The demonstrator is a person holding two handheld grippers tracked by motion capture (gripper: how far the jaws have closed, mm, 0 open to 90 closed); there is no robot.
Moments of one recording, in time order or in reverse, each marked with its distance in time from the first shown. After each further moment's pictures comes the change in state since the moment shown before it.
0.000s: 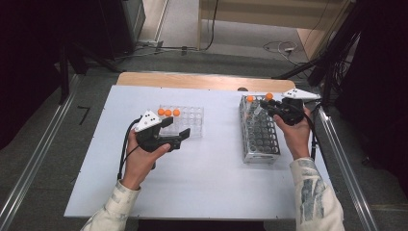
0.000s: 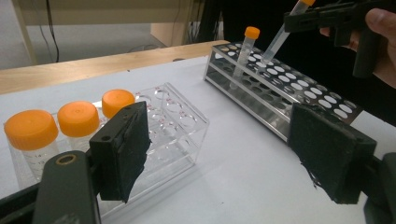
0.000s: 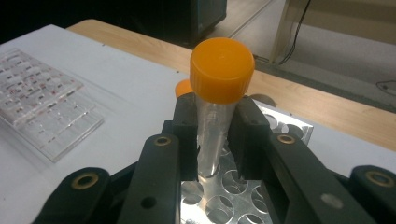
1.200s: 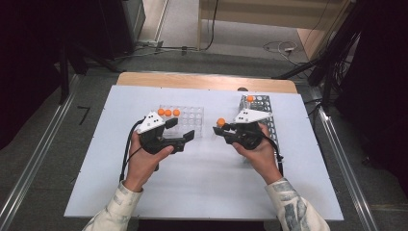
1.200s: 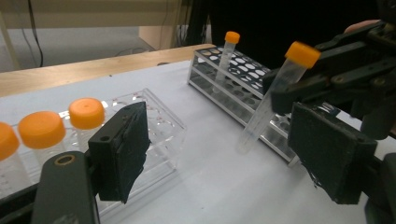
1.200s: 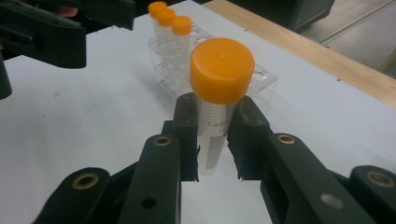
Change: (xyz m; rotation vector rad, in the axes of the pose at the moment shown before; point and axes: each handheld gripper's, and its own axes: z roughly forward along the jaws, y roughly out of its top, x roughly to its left) left arm -0.013 0.002 0.001 -0.011 -0.049 0.005; right arm 0.142 -0.005 0.010 0.075 0.315 -0.186
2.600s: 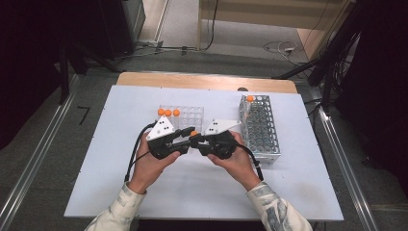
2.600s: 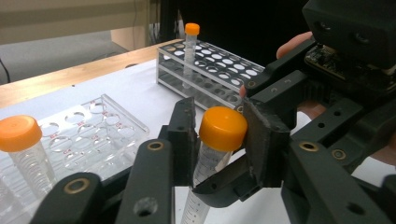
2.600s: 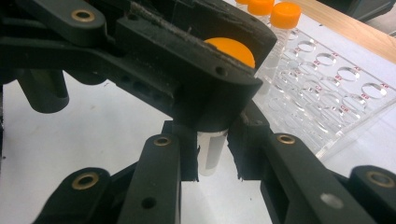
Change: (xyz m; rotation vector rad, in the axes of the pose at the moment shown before) left arm -0.016 -0.004 0.007 0.021 -0.100 0.114; right arm 0.048 0.005 0.044 0.045 0.127 -0.067
